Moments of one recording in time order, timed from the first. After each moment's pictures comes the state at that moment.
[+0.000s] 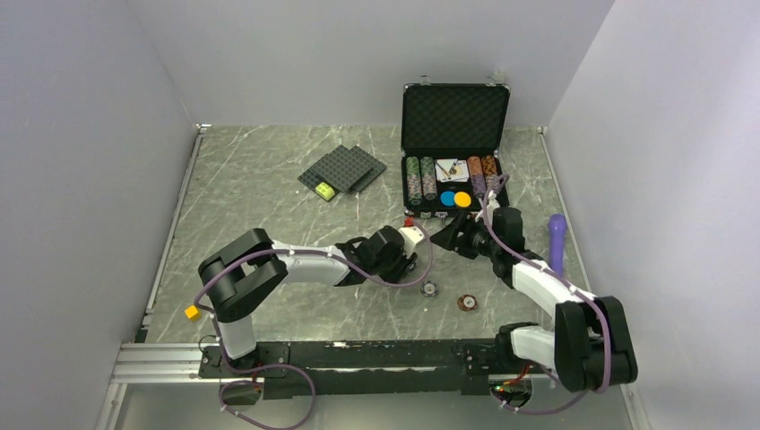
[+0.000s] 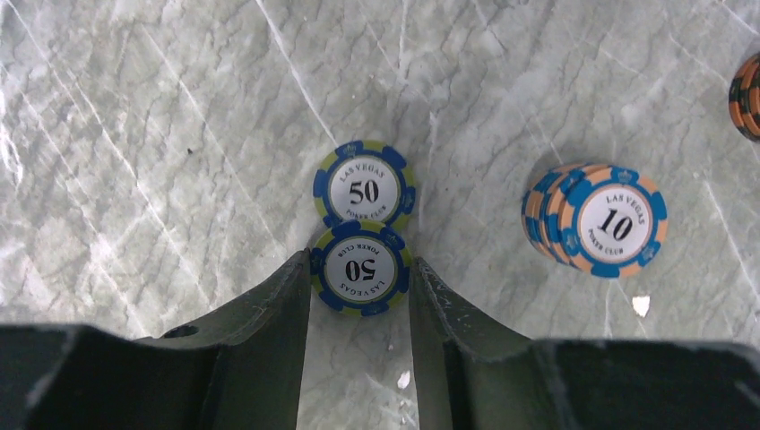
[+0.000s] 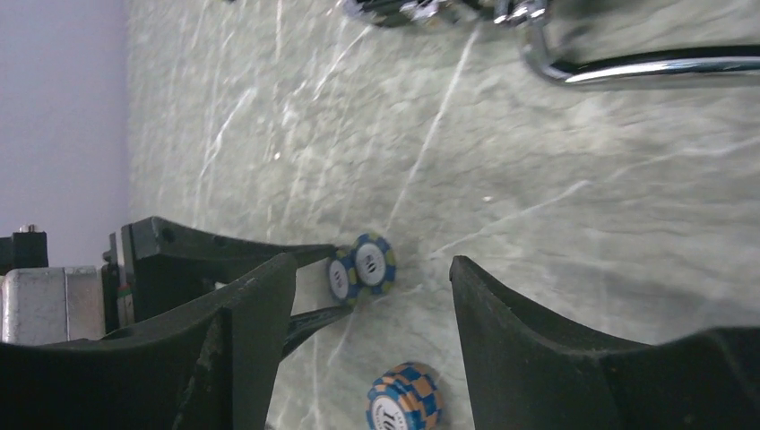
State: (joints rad) left arm -1.02 1.80 0.95 0.10 -0.05 -0.15; right arm 0.13 1.15 0.40 0.16 -0.49 0.60
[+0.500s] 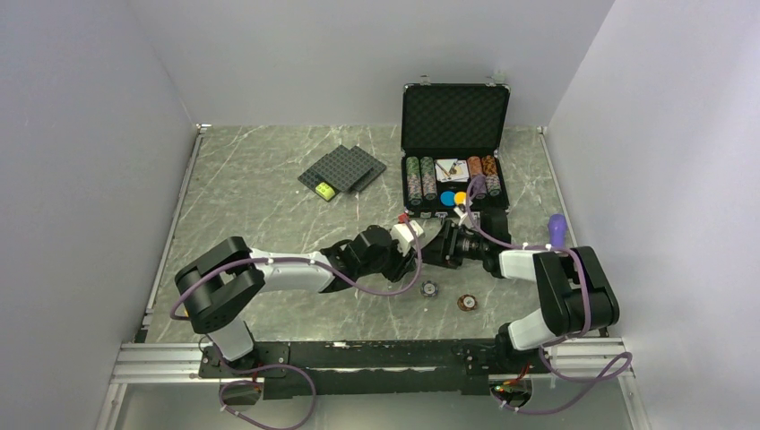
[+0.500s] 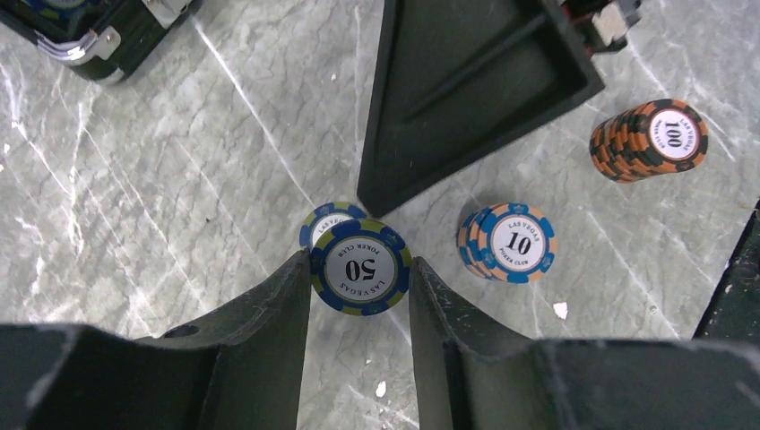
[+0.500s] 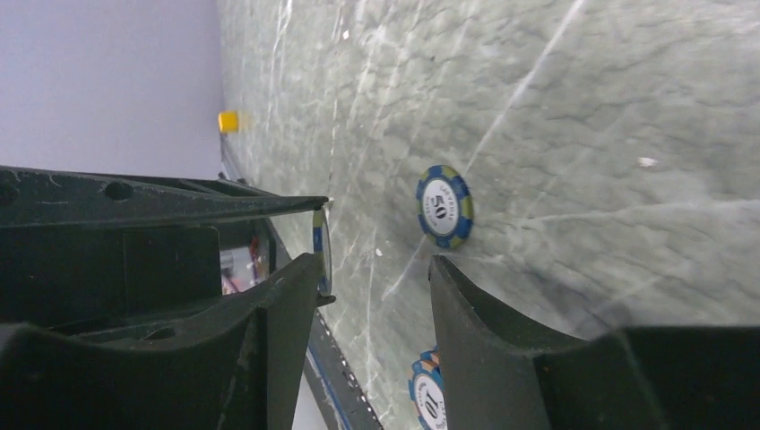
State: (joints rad) left arm -1.02 1.66 0.82 0.33 0.01 -0.11; right arm 0.15 1.47 0.41 0.35 -0.87 0.65
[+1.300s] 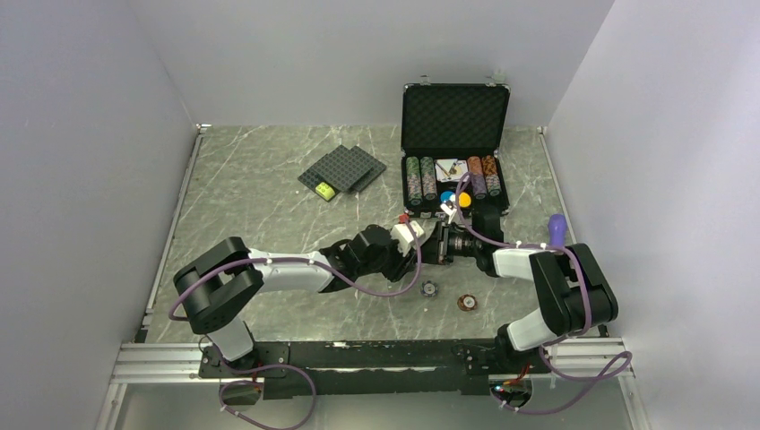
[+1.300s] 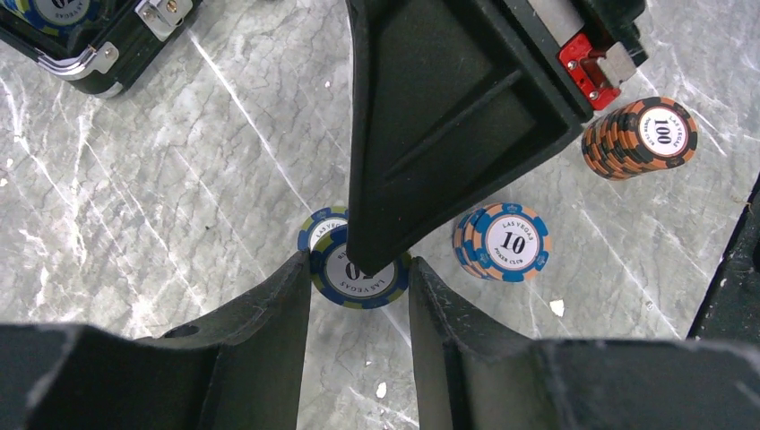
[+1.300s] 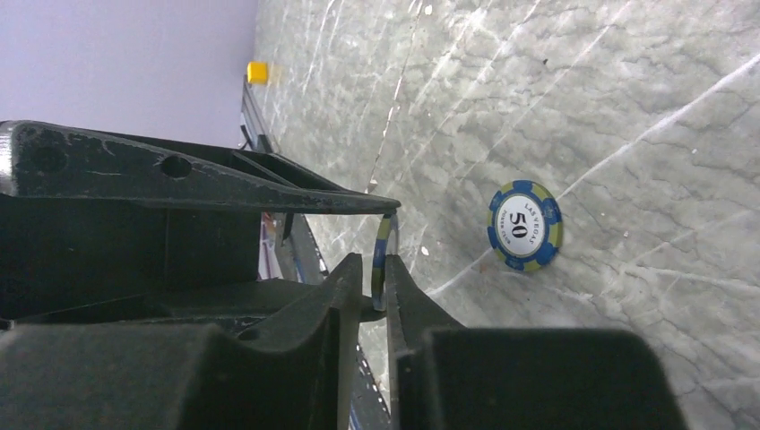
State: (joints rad) left arm -1.02 1.65 0.82 0.35 0.03 -0.08; right arm 0.23 1.49 0.44 0.43 -0.98 0.65
